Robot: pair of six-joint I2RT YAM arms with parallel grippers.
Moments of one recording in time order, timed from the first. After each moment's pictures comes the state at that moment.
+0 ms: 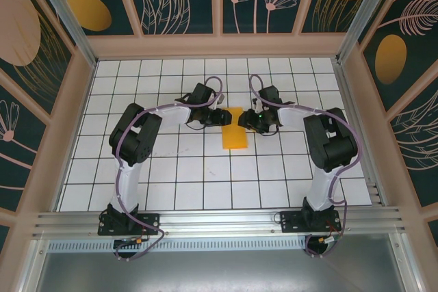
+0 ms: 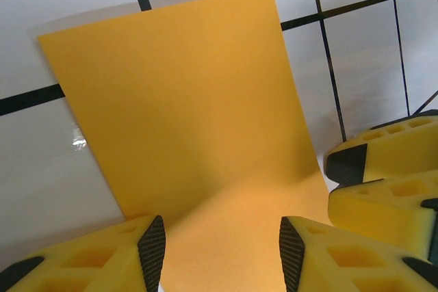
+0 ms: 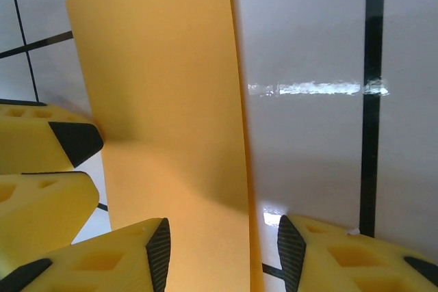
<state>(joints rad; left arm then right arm) -0.55 2.13 1.36 -0.18 0.49 -0.51 0.37 1.87 1.07 -0.27 -0.45 0.57</state>
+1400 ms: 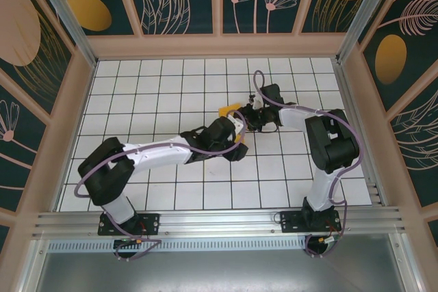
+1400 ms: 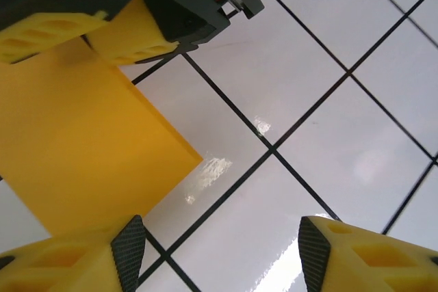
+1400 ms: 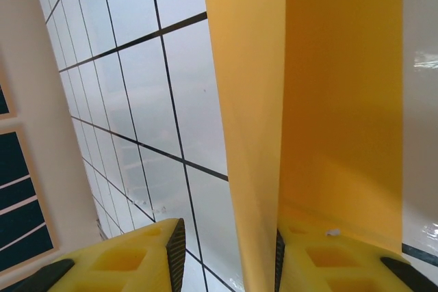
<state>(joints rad) -0.98 1.71 1.05 -0.15 -0.01 -0.33 0.36 1.85 1.05 -0.14 -0.71 0.76</state>
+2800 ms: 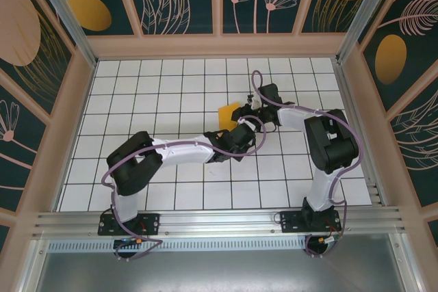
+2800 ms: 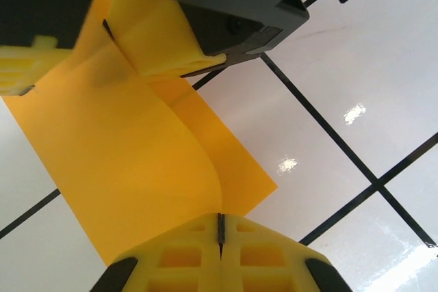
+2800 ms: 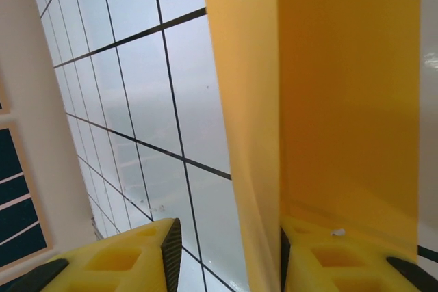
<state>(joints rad) -1.05 1.90 1.22 -0.28 -0.31 -0.31 0.38 1.85 1.06 -0.16 -0.69 0.74</state>
